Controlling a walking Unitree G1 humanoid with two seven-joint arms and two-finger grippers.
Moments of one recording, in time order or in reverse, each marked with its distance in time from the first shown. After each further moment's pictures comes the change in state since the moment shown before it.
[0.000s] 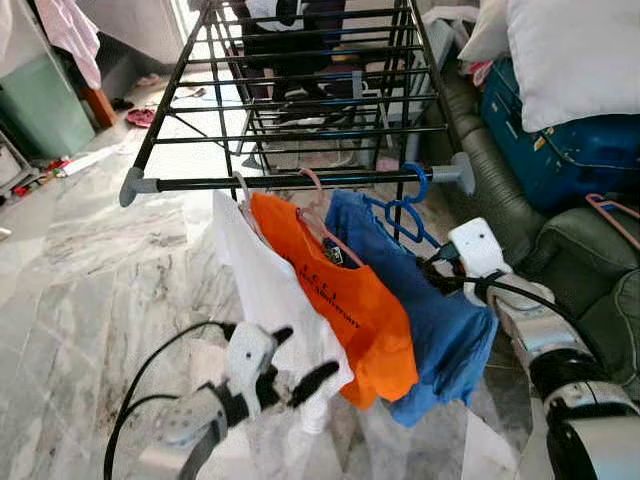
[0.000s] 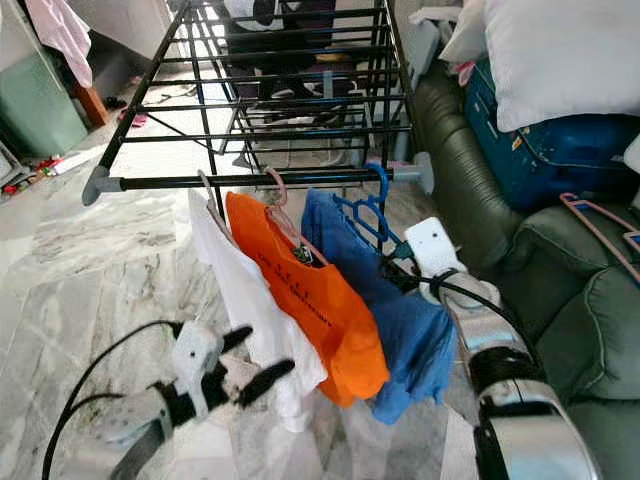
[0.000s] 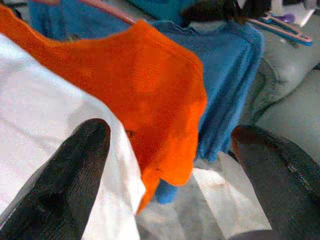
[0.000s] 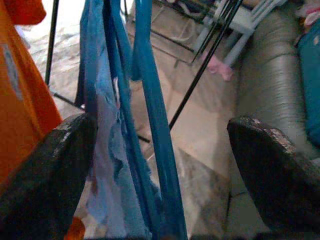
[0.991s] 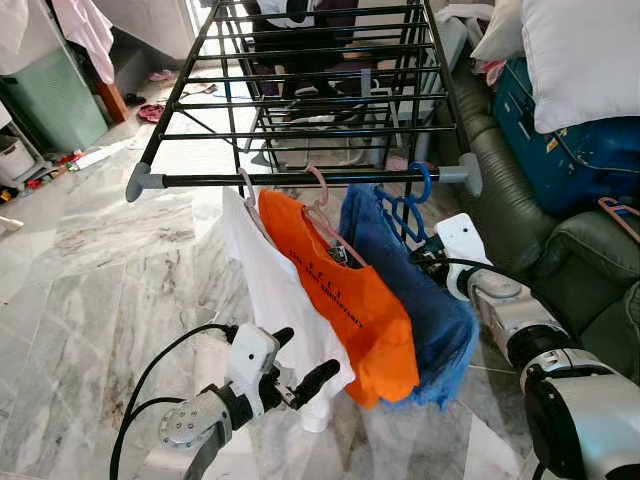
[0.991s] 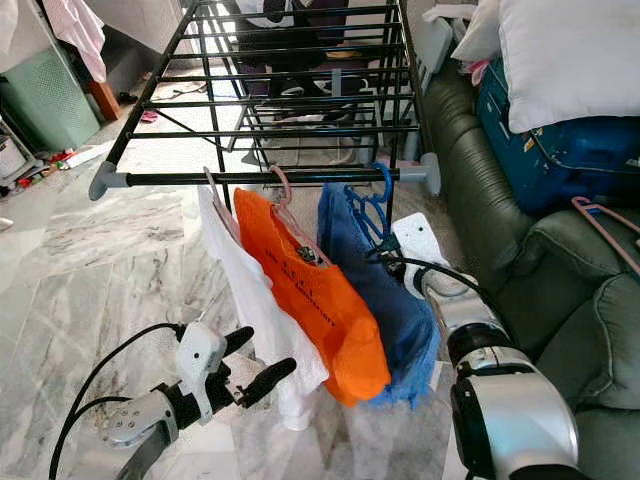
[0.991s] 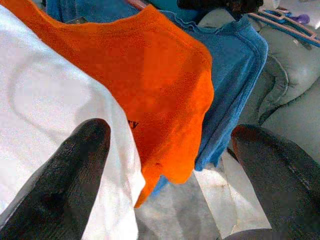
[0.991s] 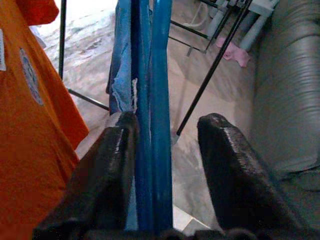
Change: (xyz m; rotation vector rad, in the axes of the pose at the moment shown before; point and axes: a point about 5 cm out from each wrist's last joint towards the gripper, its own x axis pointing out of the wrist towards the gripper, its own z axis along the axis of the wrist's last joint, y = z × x) left arm 0.002 -0.002 -0.009 -0.036 0.011 0.006; right arm 0.016 0.011 0.008 0.080 0.049 -0.032
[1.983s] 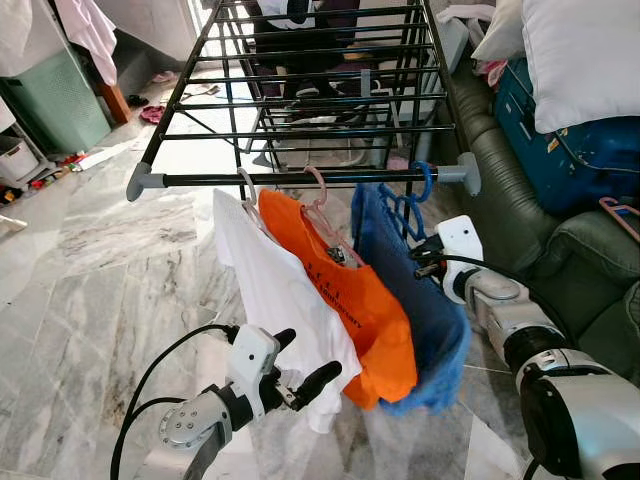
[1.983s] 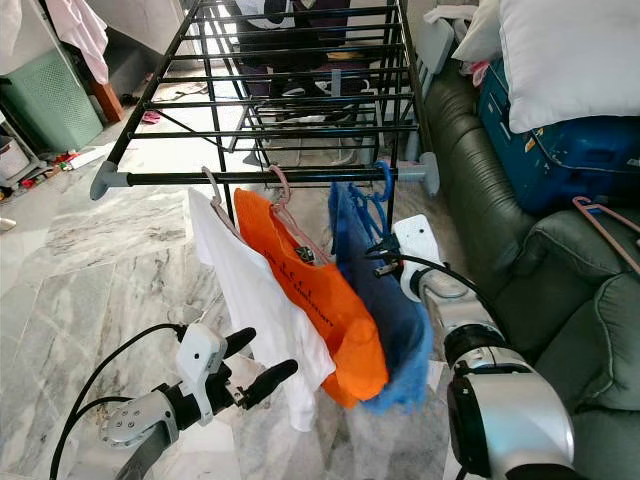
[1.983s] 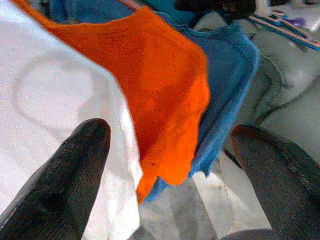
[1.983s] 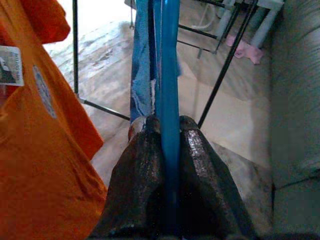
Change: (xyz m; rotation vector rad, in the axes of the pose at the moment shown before) left arm 0.001 0.002 0.000 -0.017 -0.009 0.004; right arm 0.001 0.007 -0.002 0.094 -0.014 0.044
